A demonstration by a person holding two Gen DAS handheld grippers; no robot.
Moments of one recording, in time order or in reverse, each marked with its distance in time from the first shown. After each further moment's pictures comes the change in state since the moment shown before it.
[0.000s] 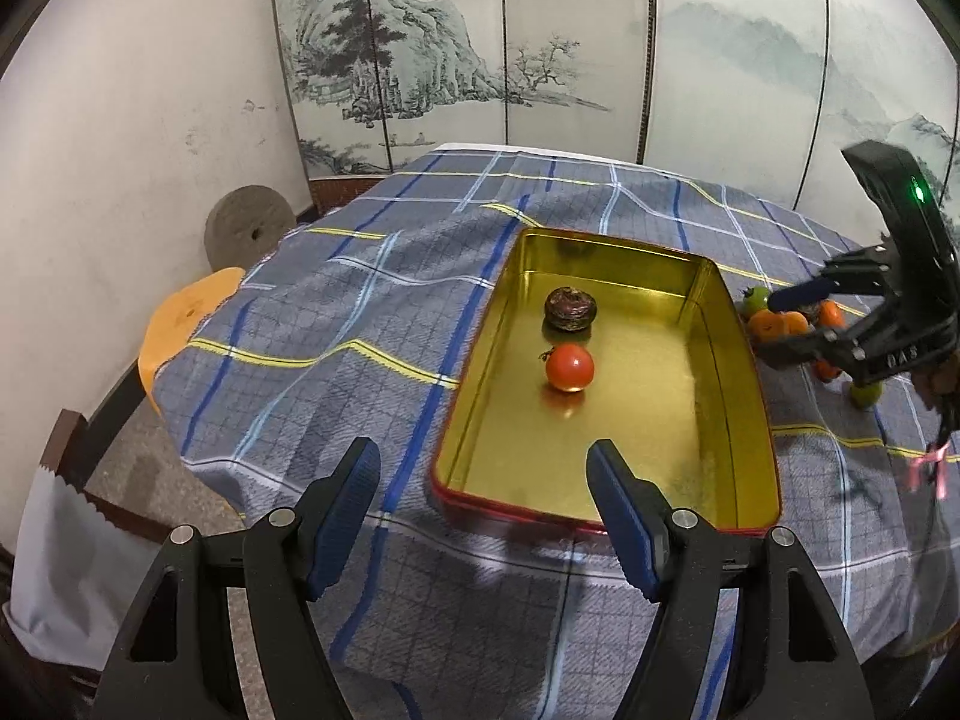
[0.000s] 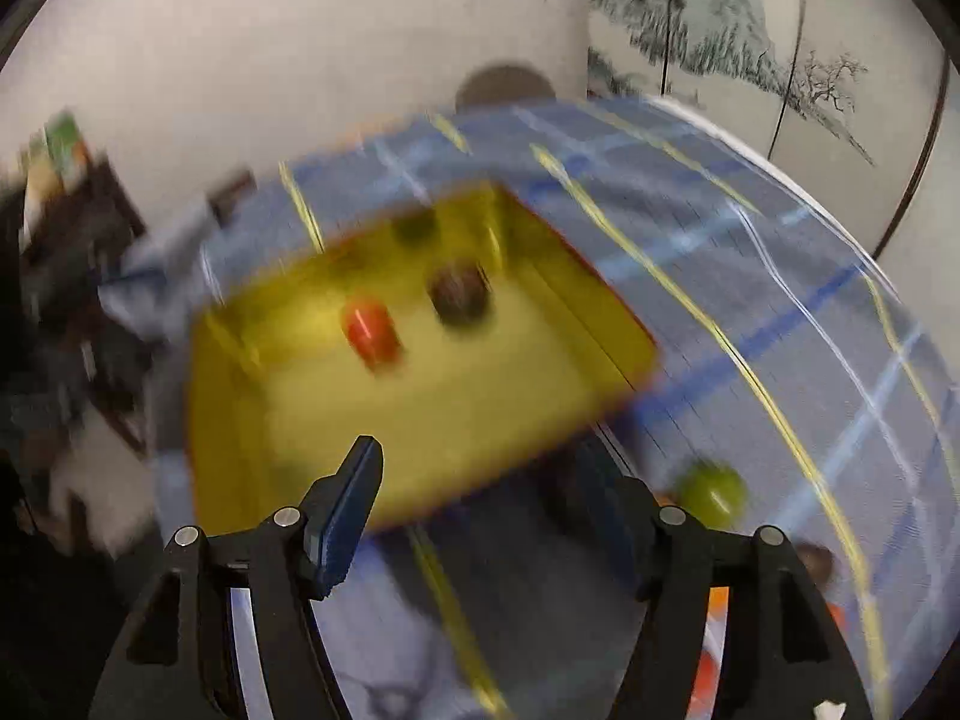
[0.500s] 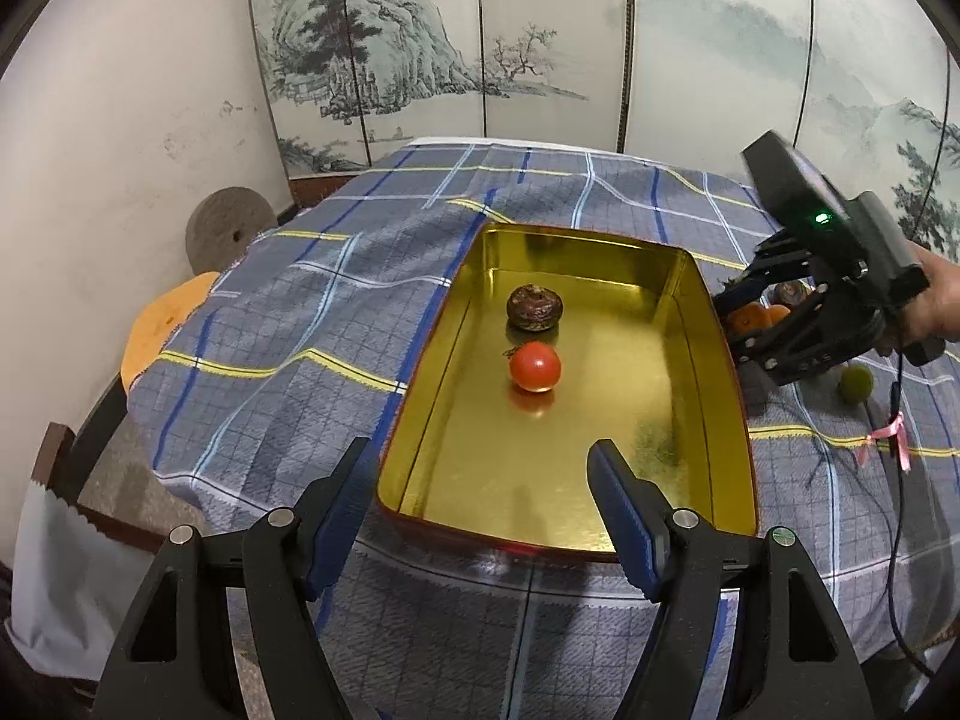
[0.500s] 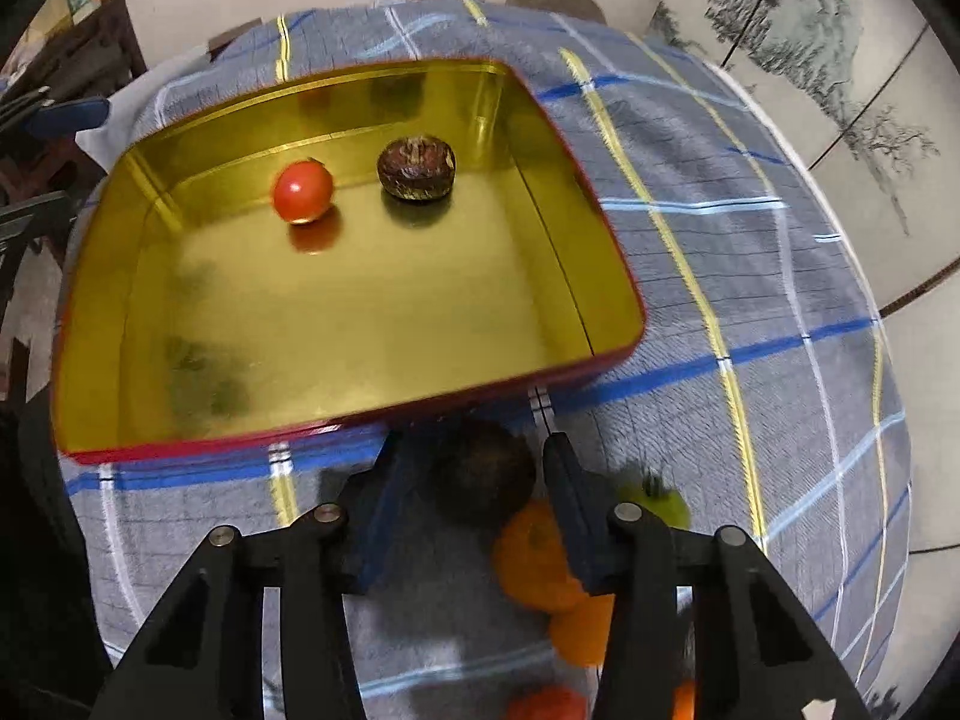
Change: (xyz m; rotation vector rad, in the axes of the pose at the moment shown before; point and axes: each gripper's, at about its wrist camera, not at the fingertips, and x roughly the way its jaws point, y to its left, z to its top) left arm 0.010 -0.021 0.008 0.030 0.021 -0.024; right arm 0.055 -0.015 0.012 -0.254 0.223 -0.092
